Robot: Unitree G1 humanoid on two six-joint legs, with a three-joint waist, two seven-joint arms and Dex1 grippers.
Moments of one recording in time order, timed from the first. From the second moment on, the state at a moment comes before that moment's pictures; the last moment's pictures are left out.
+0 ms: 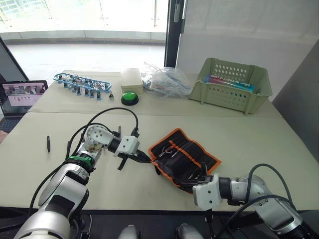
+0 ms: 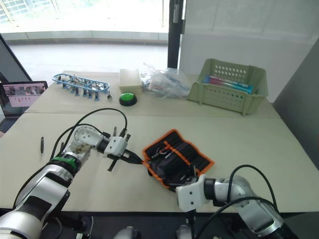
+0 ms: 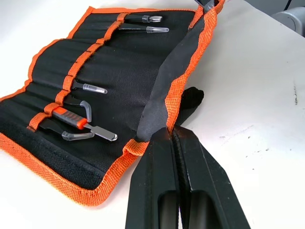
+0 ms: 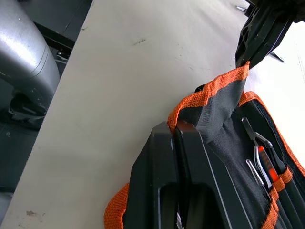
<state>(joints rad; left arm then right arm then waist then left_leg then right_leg) -0.91 0.56 -0.49 0.95 -0.34 -0.63 -1.61 -0.10 -0.78 0.31 -0.40 -0.13 -0.21 0.91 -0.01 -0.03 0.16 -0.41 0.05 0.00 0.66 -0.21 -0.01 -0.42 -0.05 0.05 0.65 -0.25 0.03</state>
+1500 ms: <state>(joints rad) -0.30 0.69 -0.15 0.25 -0.34 -0.37 -1.41 -0.24 -0.79 0.34 -0.13 -0.35 -0.61 0.74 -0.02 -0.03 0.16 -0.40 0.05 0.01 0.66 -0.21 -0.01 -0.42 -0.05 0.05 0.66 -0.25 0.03</state>
